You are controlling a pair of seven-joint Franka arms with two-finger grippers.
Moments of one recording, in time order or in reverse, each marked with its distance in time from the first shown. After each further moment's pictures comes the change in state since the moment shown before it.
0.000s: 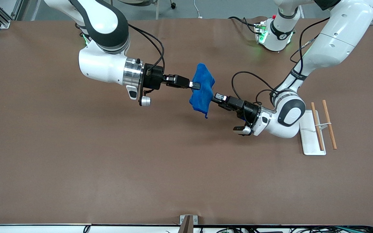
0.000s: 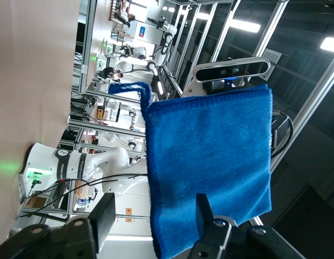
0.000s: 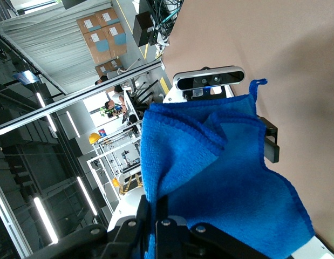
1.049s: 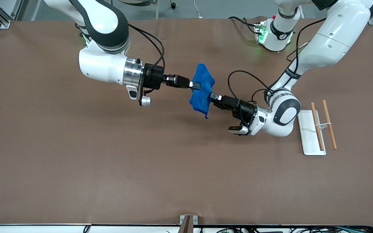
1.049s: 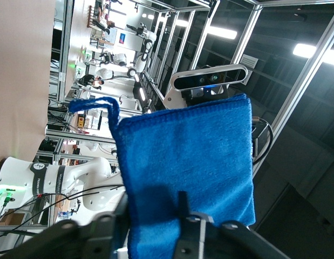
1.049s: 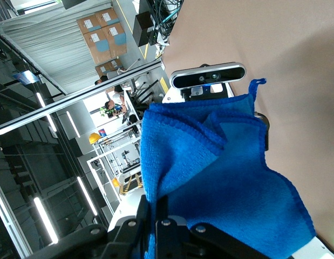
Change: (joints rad) left arm -0.022 0.007 -0.005 0.002 -0.083 -0.003 0.031; right arm 0.001 0.000 0.000 0.000 0.001 0.001 0.000
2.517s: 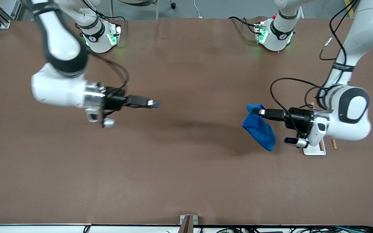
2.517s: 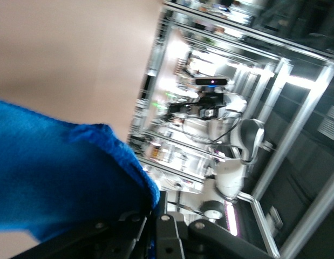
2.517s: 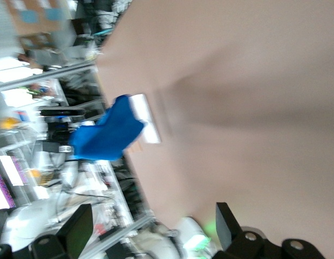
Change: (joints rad) left arm 0.271 -0.216 0.005 0.108 0.405 0.091 -0.474; right arm -0.147 -0.009 -0.307 -0.003 -0.544 -0.478 -0.011
